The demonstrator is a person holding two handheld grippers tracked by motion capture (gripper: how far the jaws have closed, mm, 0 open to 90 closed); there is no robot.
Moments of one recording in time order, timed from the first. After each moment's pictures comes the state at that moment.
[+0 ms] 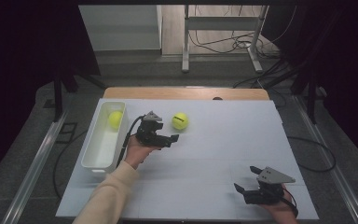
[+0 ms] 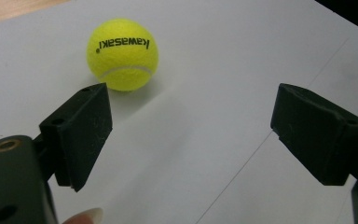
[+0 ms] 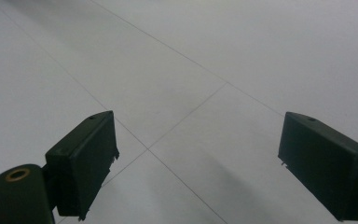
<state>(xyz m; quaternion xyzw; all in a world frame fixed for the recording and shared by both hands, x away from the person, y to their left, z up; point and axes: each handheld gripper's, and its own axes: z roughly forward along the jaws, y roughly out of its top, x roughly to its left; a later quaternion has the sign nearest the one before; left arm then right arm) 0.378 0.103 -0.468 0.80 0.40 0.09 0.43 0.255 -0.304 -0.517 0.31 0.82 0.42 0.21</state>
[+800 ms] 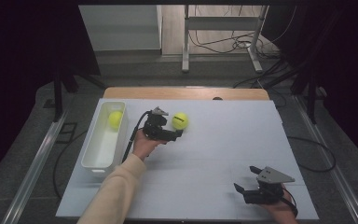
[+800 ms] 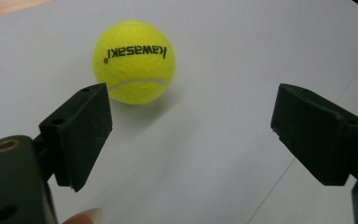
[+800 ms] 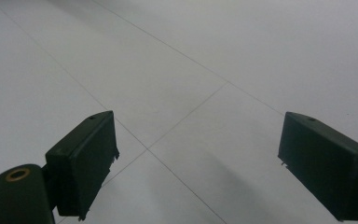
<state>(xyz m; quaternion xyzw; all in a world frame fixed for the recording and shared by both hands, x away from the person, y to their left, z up) 0.407 0.089 -0.476 0.81 0.42 0.09 0.41 0.256 -0.304 -0.518 0.31 0.83 0.42 0.21</state>
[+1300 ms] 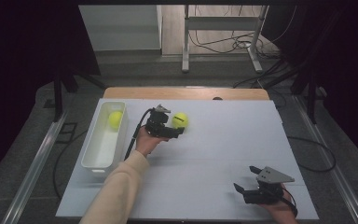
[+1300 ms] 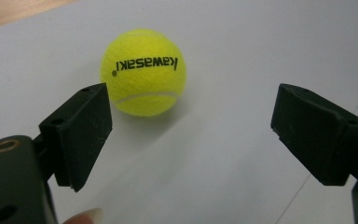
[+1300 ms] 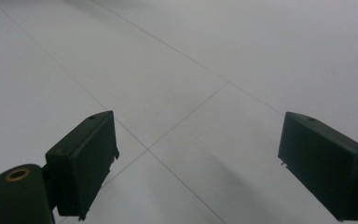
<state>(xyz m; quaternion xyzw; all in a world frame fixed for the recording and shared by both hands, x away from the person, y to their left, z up) 0.420 0.082 -0.478 0.81 0.42 0.10 0.40 0.257 -0.303 -0.518 0.31 0.83 0.42 0.21</state>
